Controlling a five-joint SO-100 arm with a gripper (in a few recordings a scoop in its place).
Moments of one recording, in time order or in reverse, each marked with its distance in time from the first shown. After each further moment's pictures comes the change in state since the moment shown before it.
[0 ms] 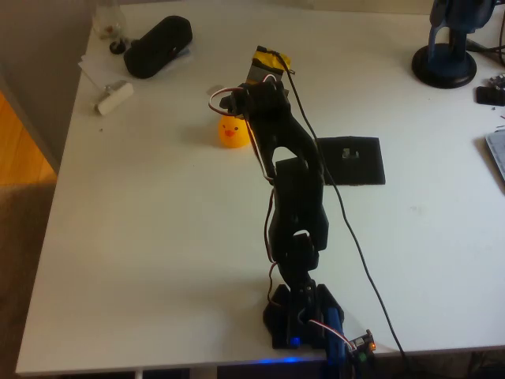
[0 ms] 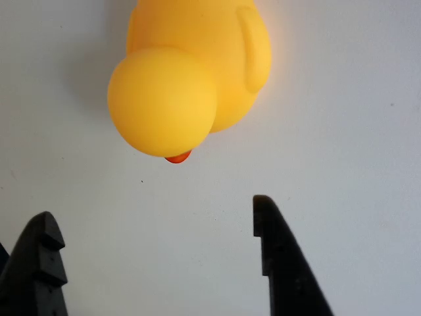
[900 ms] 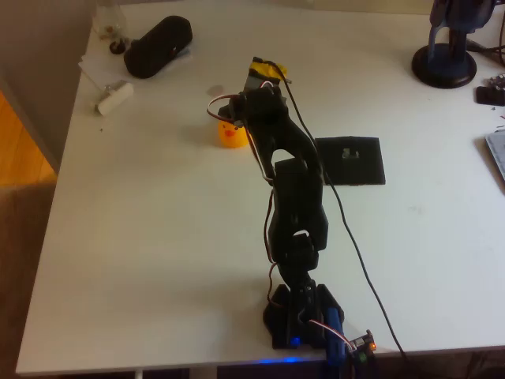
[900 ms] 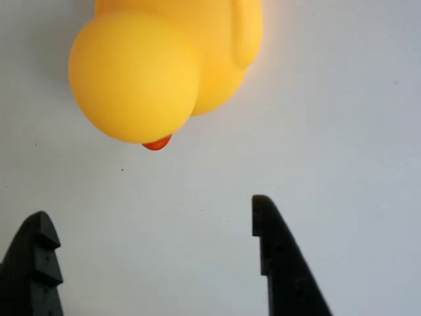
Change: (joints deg) arm -0.4 0.0 3.5 0.3 0.0
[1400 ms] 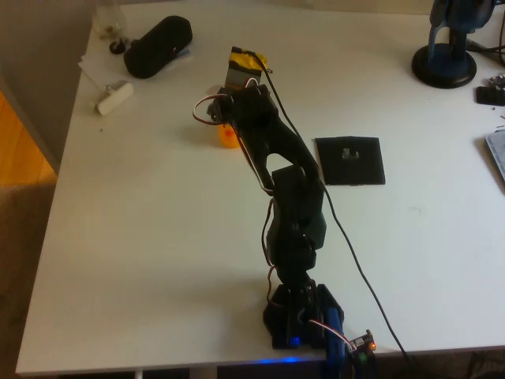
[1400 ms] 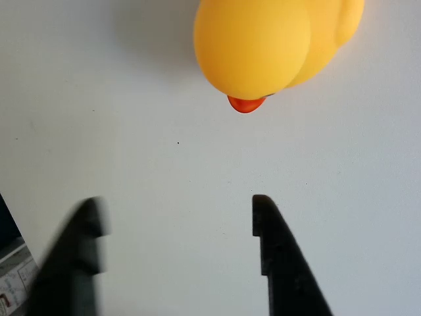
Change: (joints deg) arm -6.4 5.9 0.1 0.0 0.5
